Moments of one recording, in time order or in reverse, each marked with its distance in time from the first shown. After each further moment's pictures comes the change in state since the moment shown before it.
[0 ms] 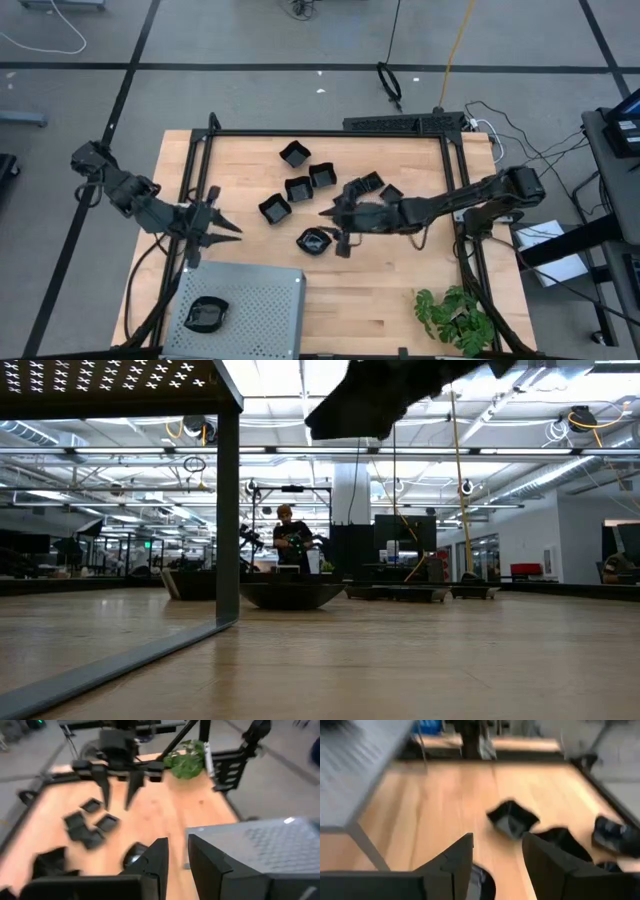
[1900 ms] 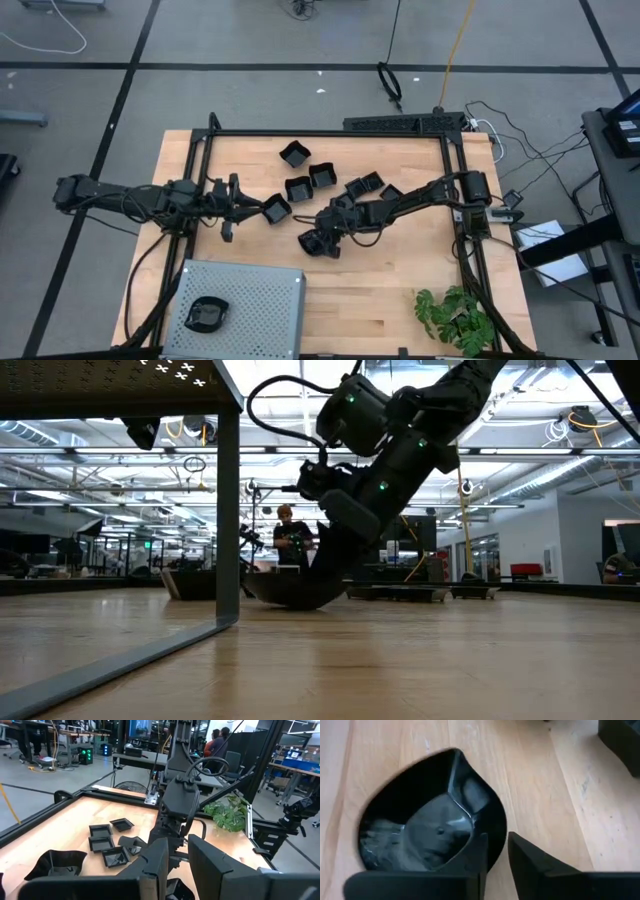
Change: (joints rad) left arm 0.531 -0.247 -0.676 0.835 0.329 -0.036; right arm -0.113 0.385 0.091 -0.102 -0.224 0.108
